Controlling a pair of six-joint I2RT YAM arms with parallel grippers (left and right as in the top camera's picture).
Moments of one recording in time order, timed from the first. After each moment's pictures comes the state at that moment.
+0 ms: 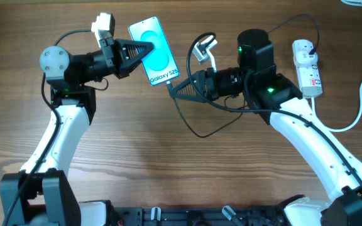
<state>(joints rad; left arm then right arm) 0.03 1.52 0.92 0.85 1.30 -1.59 0.43 1.50 1.17 -0.12 -1.24 0.79</state>
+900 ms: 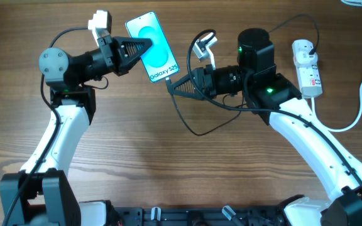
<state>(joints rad) 0.03 1.52 0.92 0.90 1.26 -1.59 0.43 1.50 1.17 -0.06 -1.21 0.87</state>
